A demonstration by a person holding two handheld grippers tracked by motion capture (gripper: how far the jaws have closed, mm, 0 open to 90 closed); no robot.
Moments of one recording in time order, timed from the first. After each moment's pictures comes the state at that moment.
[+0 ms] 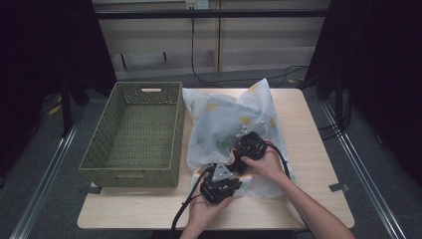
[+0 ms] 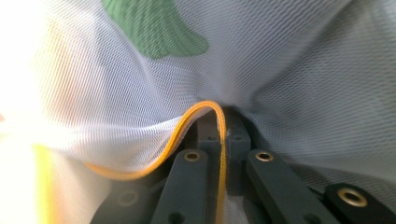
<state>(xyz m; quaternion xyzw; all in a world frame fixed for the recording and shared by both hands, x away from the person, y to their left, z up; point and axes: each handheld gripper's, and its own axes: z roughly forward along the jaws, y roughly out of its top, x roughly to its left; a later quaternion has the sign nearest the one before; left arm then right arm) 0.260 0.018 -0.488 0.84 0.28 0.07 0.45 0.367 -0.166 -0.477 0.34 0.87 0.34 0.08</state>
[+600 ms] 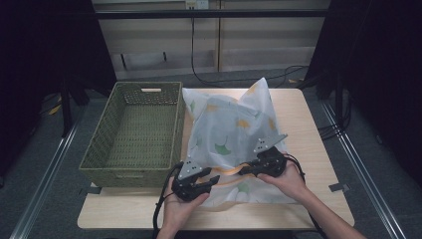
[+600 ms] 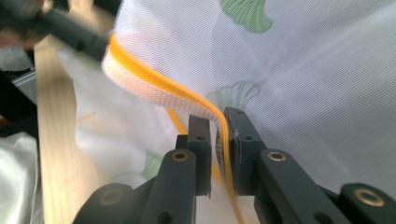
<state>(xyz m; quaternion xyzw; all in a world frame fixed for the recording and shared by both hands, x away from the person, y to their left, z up) 0.263 0.086 -0.457 0.81 0.31 0.10 0.49 0.298 -0.196 -0.443 0.28 0.88 0.39 0.04</state>
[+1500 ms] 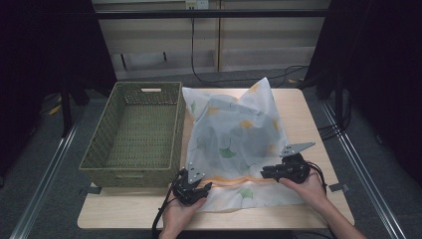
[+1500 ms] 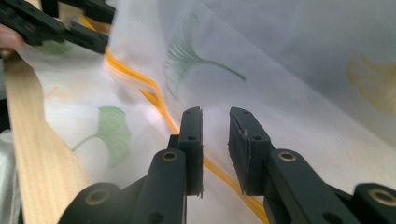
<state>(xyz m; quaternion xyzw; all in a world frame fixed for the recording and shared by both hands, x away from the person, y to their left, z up) 0.267 0.082 -0.502 0.85 0.35 0.15 0.37 0.284 -0.262 -0.469 0.36 0.84 0.40 0.04</state>
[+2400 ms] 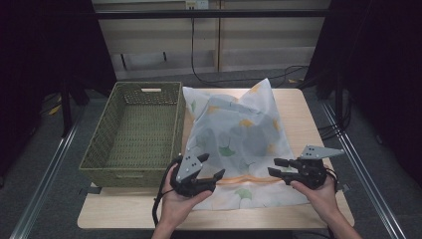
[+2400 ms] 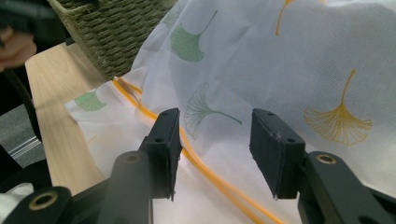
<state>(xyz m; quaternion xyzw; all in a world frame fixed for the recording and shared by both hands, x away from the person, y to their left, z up) 0.254 0.077 -0.401 0.78 0.25 0.17 0.54 0.244 -0.277 -0.430 0.37 0.78 0.49 0.12</state>
